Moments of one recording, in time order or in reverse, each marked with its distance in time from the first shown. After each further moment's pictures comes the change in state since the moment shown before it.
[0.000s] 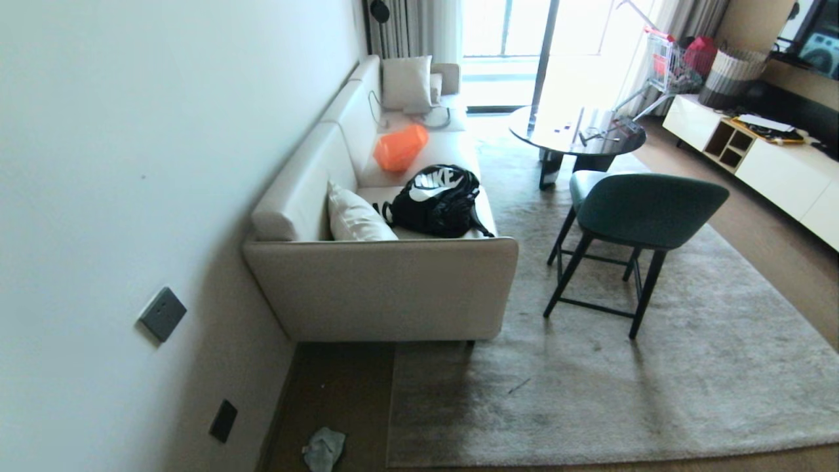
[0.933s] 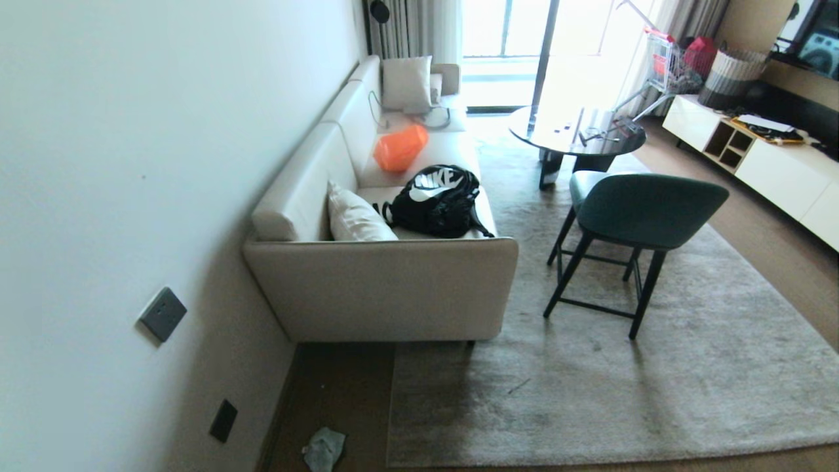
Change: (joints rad) left arm 0.000 0.000 0.000 0.000 0.000 0.000; right arm 0.000 0.000 0.000 0.000 0.001 0.000
